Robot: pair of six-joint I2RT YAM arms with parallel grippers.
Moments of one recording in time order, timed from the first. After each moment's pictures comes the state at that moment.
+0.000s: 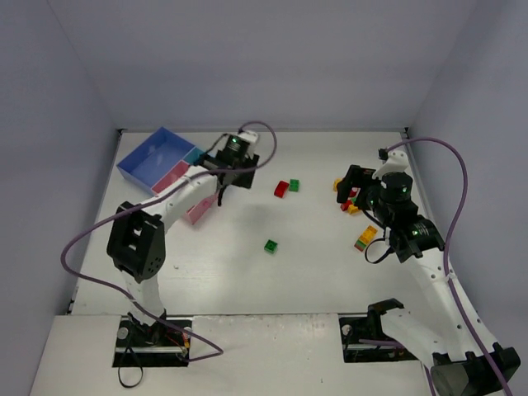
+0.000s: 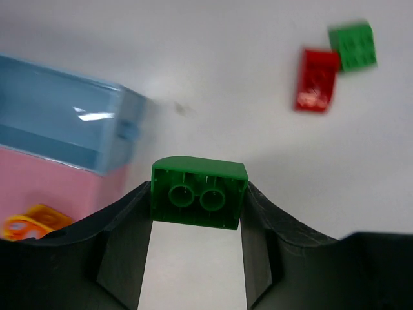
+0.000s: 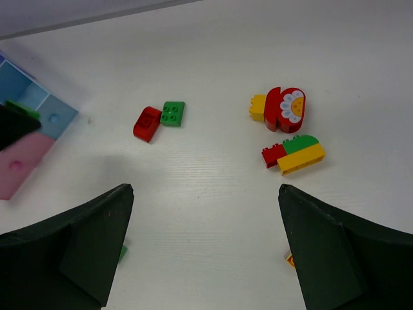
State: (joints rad) left arm -0.57 1.83 1.52 -0.51 -0.13 -0.15; right arm 0.26 0.89 0.91 -0.42 0.10 0.31
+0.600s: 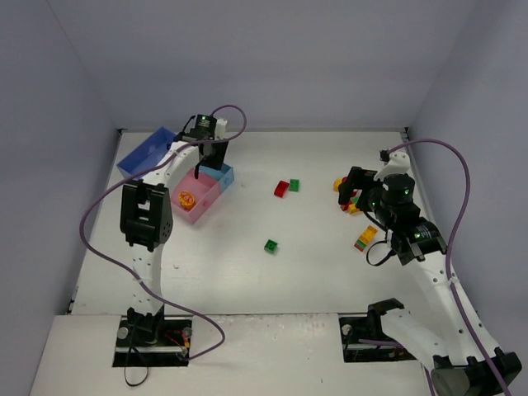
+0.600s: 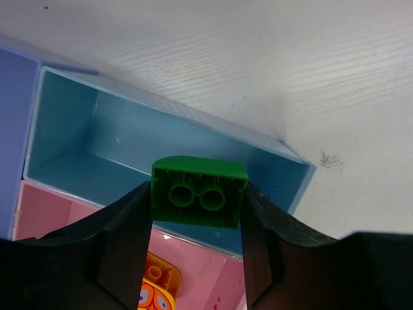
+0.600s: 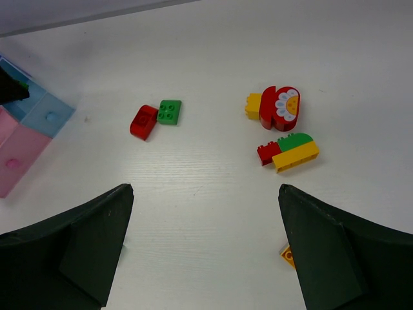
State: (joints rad) left arm -0.28 2.13 1.87 -0.63 -0.05 0.03; right arm 0.26 0.87 0.91 -0.44 0.11 0.30
